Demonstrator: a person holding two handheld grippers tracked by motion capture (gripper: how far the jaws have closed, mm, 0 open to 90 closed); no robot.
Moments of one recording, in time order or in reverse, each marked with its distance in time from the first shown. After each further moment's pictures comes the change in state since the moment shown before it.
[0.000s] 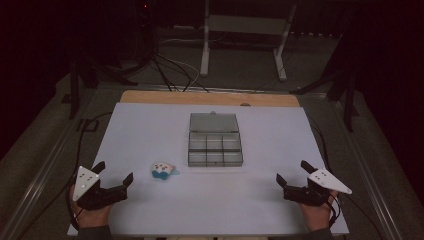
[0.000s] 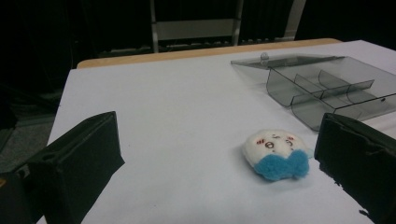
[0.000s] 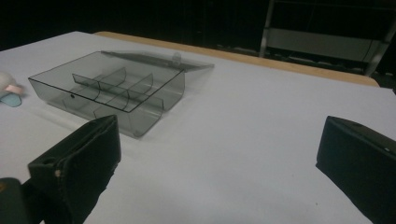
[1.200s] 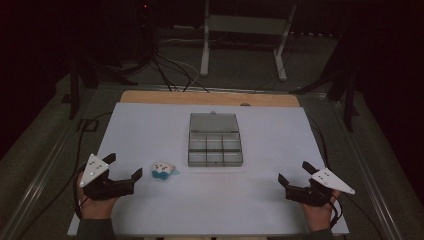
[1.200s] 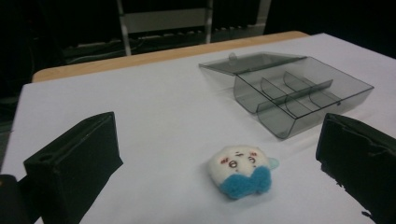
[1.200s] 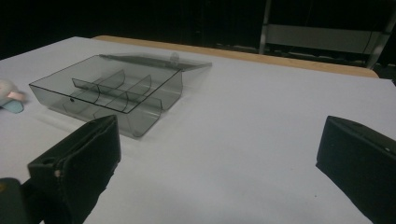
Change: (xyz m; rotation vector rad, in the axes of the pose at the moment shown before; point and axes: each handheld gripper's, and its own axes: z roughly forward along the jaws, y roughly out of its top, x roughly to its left) left arm -0.016 0.037 0.017 0.073 -0.136 0.052; right arm -0.004 -0.001 -0.003 -0.001 0.001 0.044
